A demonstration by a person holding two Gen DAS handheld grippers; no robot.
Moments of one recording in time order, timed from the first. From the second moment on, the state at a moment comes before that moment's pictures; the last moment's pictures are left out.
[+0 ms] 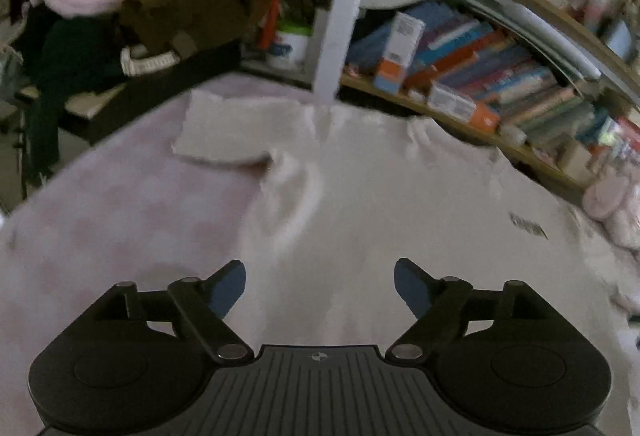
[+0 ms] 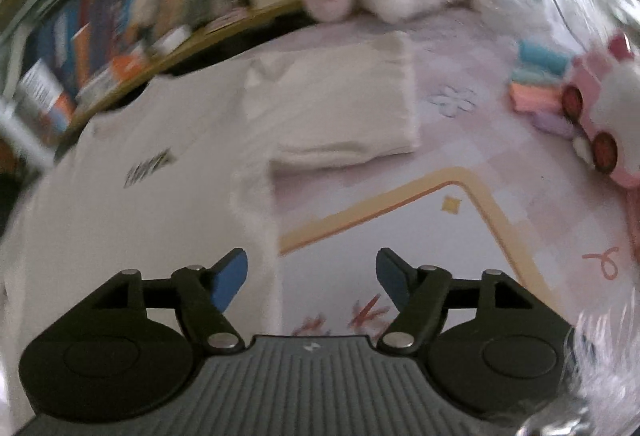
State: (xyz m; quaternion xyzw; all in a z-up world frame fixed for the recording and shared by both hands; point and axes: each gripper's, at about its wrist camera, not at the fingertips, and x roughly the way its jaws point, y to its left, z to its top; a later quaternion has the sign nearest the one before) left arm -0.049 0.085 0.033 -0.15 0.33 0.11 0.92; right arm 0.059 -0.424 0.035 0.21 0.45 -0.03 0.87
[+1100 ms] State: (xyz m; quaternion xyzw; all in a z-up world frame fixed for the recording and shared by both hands) left arm -0.057 0.041 0.004 -0.09 0.41 0.09 0.90; right arm 0.090 -0.472 0.032 0.29 0.43 -0.10 0.85
